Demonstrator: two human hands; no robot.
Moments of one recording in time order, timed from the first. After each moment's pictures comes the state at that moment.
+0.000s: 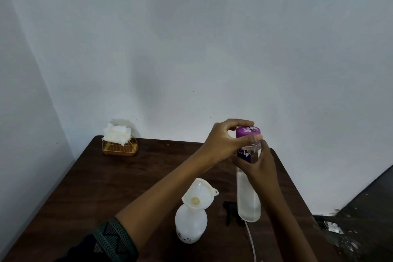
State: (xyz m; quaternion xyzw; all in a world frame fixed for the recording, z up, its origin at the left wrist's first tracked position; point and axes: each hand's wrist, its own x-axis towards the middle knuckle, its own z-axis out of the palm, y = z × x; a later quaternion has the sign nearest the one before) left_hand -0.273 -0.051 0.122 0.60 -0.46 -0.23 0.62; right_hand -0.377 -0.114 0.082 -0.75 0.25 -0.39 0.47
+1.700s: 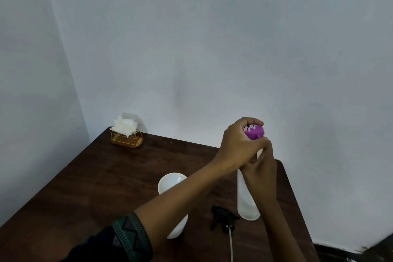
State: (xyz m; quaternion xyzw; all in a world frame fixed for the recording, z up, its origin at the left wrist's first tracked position) left_hand -0.349 -0.118 0.129 0.65 -0.34 -0.14 0.66; right_hand -0.410 -0.169 0.081 -0.78 0.21 -0.41 0.43
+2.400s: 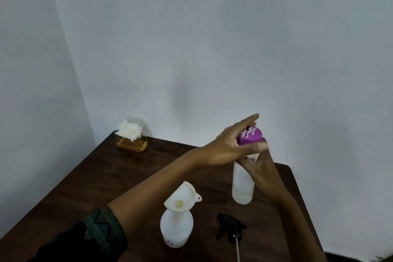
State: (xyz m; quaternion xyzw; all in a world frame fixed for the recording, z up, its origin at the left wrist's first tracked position) left_hand -0.301 -0.094 0.133 0.65 -0.50 -0.23 0.52; right_hand -0.393 -0.196 0.085 -0.83 0.14 -0.26 0.47
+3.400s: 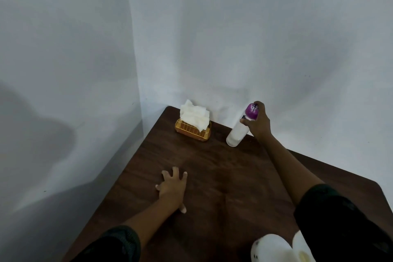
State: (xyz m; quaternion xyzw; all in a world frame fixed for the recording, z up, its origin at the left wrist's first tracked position) left_hand -0.050 0.138 -0.133 0.91 -0.25 -0.32 -0.05; right_hand -0.018 -0.137 -0.029 -0.86 0.24 -0.19 0.40
